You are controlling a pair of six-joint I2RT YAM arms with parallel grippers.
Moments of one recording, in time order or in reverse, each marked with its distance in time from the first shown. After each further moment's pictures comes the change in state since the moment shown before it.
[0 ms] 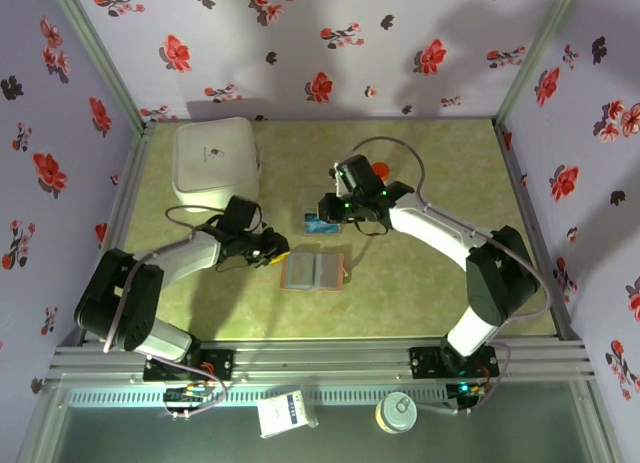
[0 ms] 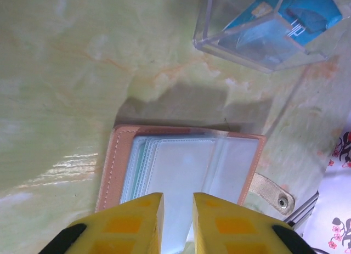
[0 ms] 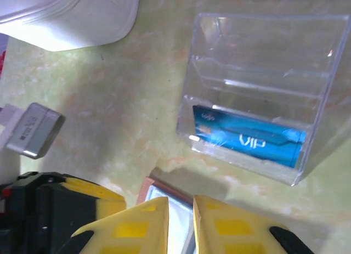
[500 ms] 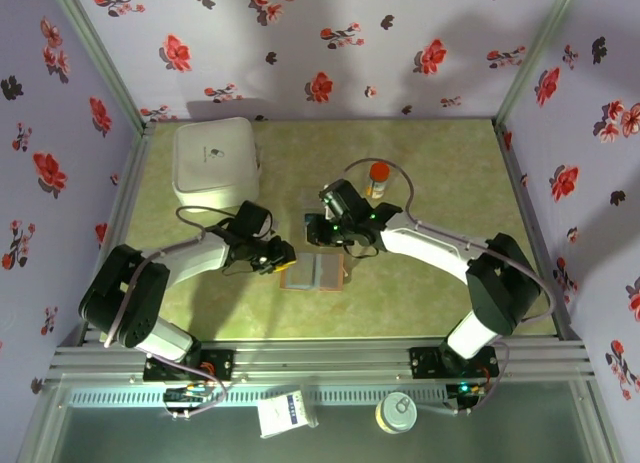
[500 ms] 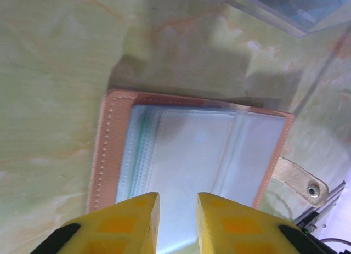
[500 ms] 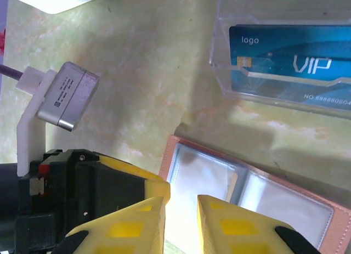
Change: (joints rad) left arm -0.072 0.023 0.011 -0.052 -0.046 0.000; right arm 0.130 -0.031 -0.107 0.056 0.043 0.167
